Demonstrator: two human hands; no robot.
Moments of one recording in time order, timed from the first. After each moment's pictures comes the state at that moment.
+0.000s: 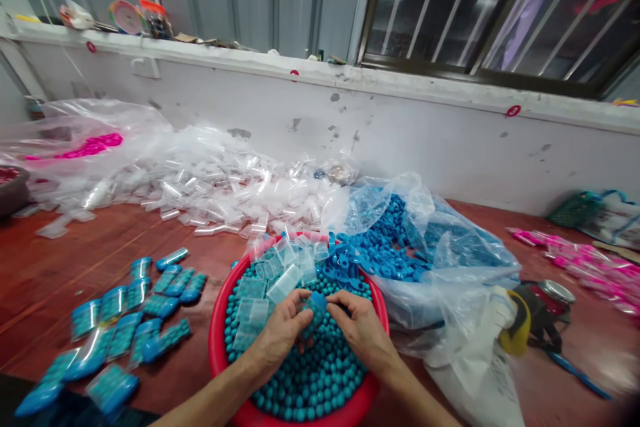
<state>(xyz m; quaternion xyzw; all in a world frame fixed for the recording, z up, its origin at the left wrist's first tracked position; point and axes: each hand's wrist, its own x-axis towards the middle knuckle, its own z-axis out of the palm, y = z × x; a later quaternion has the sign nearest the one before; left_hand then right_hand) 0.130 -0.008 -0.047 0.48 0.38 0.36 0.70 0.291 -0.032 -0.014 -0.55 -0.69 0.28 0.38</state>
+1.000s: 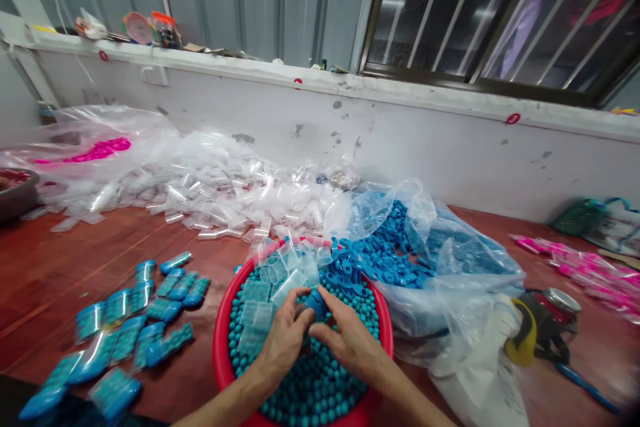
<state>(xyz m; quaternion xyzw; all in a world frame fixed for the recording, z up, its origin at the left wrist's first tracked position) 0.135 -0.013 -0.038 0.53 0.45 0.40 0.60 0.270 -0.032 -0.023 -0.52 -0.72 0.34 0.32</state>
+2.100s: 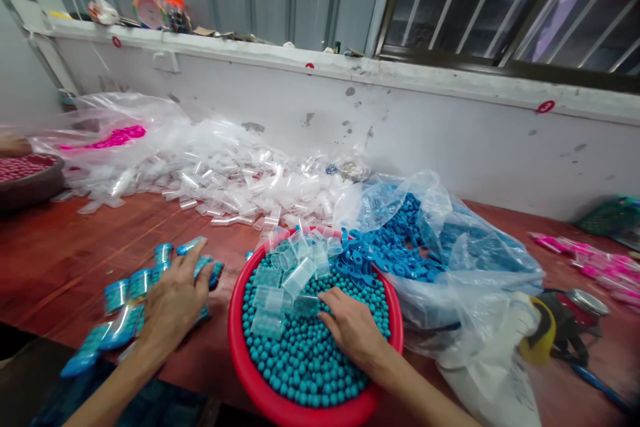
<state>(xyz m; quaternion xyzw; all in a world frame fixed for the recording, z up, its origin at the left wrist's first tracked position) -0.022 0.010 -0.004 0.65 0.70 0.29 -0.03 0.265 -0.028 -0.027 -0.54 -0.82 0.13 0.14</state>
